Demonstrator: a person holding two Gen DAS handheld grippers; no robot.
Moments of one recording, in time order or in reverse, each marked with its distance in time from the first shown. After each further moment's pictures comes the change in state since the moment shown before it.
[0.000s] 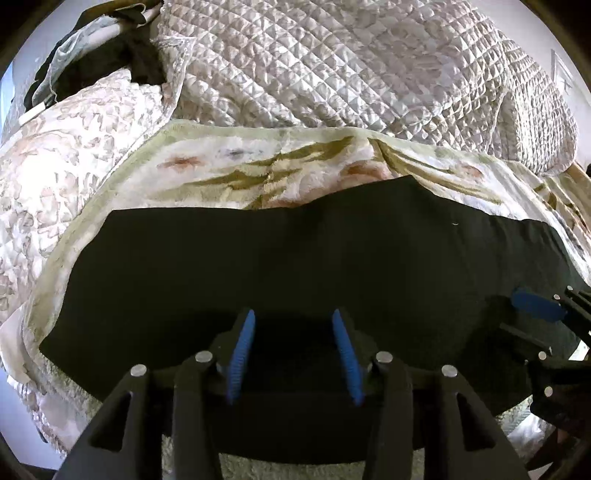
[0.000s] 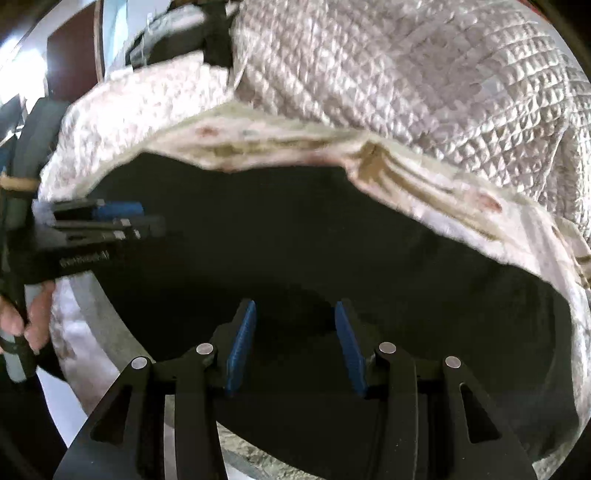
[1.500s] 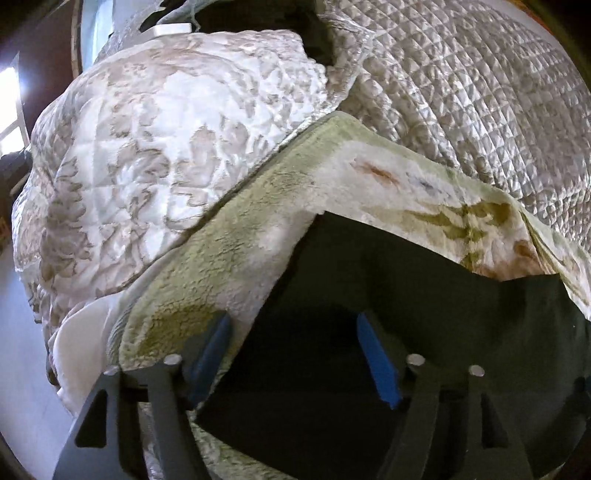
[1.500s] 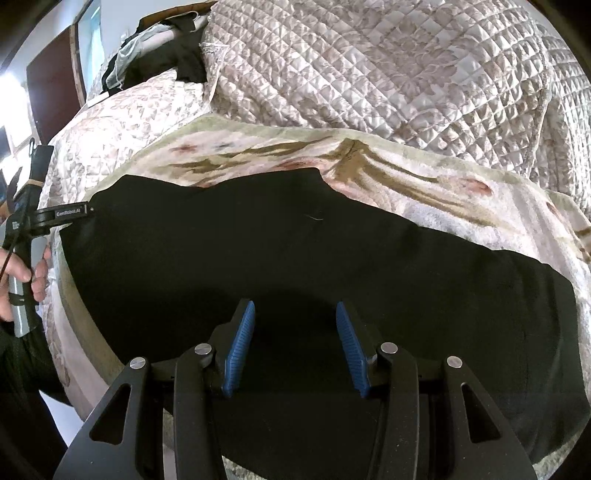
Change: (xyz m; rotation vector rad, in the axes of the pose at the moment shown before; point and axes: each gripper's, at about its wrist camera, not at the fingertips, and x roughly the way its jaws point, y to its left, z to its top) left arm 0.012 0.150 0.010 -0.300 -0.007 0.238; right arm 0.000 -0.019 0.005 0.120 -0.019 0.003
